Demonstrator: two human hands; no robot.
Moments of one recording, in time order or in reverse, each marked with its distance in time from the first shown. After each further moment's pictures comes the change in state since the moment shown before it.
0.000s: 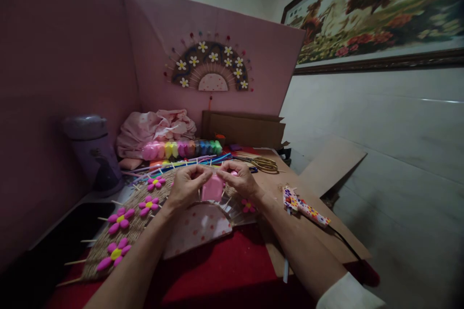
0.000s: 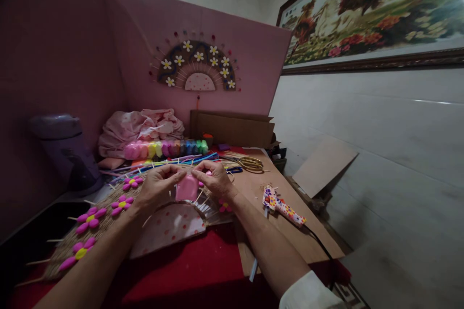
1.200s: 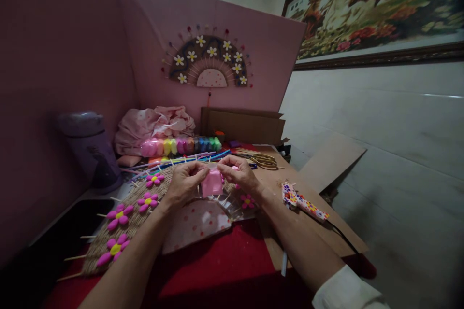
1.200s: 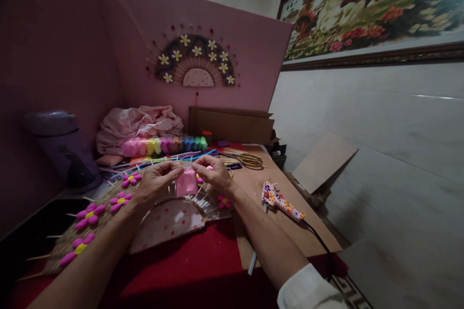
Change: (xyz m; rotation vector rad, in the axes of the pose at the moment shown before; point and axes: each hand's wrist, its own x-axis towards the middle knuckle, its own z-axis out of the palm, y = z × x) left_hand 0.002 -0.008 -0.004 0.047 -0.007 0.028; right_hand 0.000 0.006 -0.006 0.086 -0.014 0.070
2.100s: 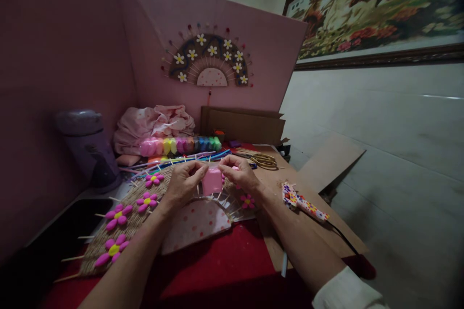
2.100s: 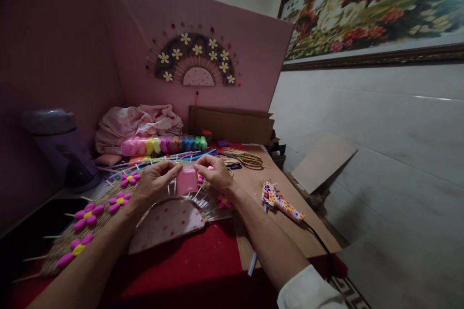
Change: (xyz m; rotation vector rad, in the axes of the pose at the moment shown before) left_hand -0.003 0.011 -0.001 0.256 0.045 0.115; right_hand 0.001 -0.002 0.002 0.081 0.022 0.076
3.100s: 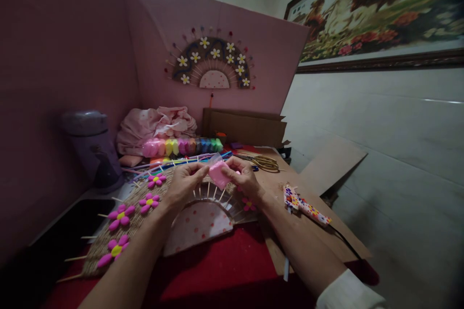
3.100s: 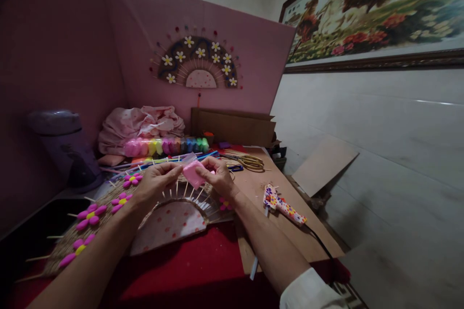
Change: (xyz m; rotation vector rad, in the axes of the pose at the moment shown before) left_hand 0.000 -0.001 -0.001 -0.357 -0.097 -0.248; right_hand -0.006 -0.001 0.004 -0.053 0.047 -0.100
